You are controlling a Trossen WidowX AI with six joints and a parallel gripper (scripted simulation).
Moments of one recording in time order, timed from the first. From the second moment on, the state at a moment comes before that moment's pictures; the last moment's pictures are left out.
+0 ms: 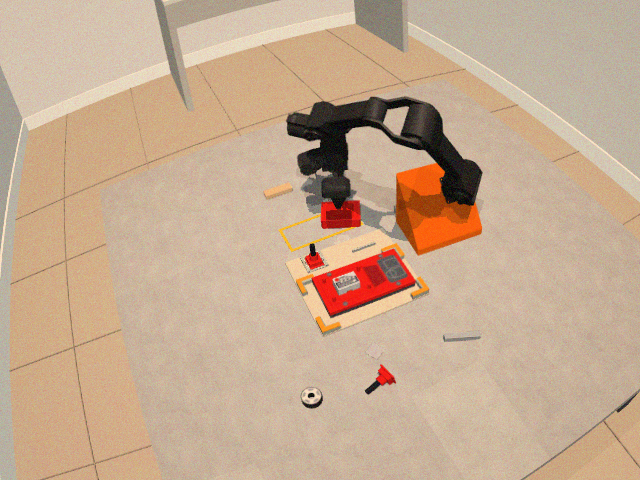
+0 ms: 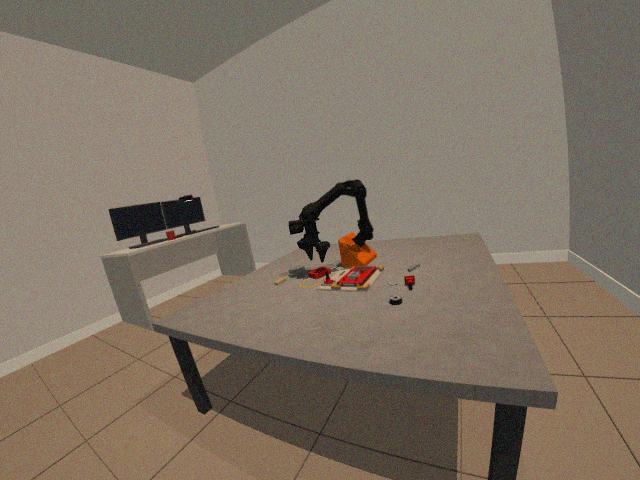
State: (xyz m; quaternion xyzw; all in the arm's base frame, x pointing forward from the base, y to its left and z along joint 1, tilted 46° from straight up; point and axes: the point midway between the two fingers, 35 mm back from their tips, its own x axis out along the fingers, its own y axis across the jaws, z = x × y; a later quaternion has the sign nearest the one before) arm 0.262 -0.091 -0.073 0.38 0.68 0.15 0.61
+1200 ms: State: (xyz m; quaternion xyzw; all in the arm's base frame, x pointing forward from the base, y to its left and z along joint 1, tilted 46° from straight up) arm 0.263 -0.074 -0.089 0.38 0.68 0.16 0.61
